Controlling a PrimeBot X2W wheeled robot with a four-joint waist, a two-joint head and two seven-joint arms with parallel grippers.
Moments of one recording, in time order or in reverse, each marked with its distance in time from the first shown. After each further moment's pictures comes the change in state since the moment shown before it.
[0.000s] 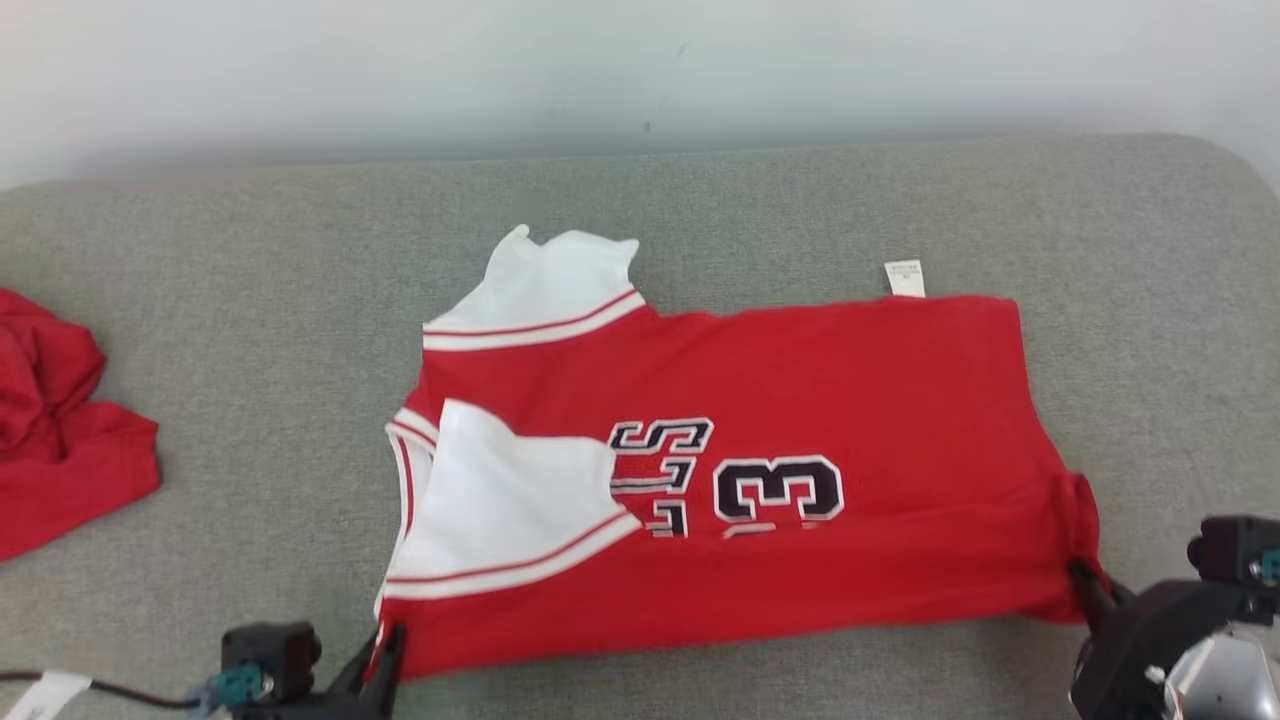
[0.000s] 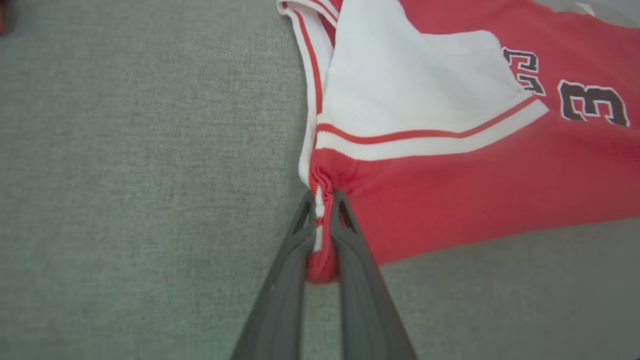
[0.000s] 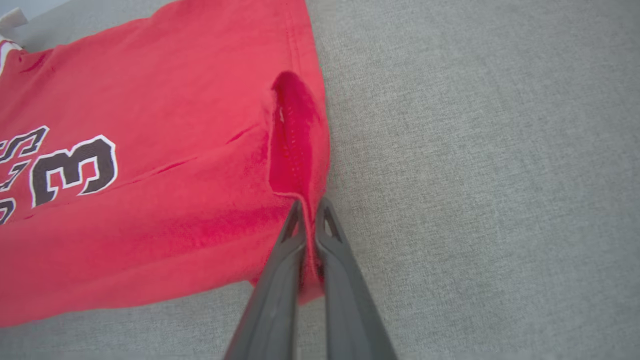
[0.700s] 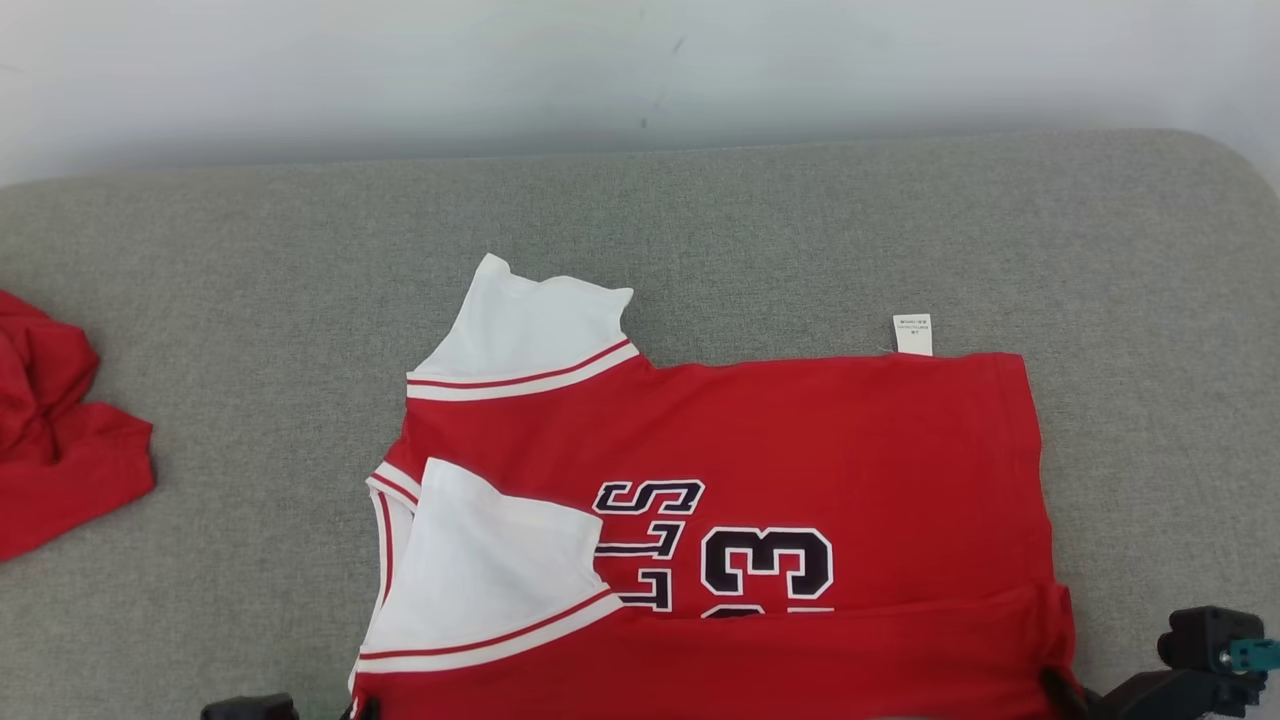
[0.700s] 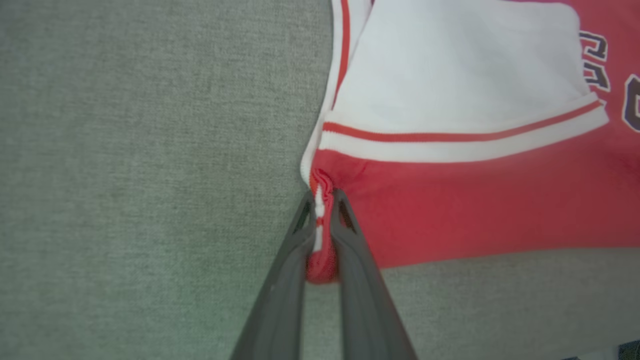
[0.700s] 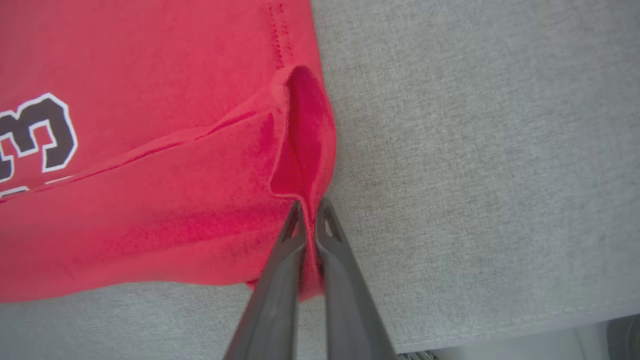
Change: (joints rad) left arm 0.144 0.040 0.008 -0.061 -0.035 0.077 -0.014; right arm 0.176 0.017 0.018 -0.045 0.071 0.000 0.067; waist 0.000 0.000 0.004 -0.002
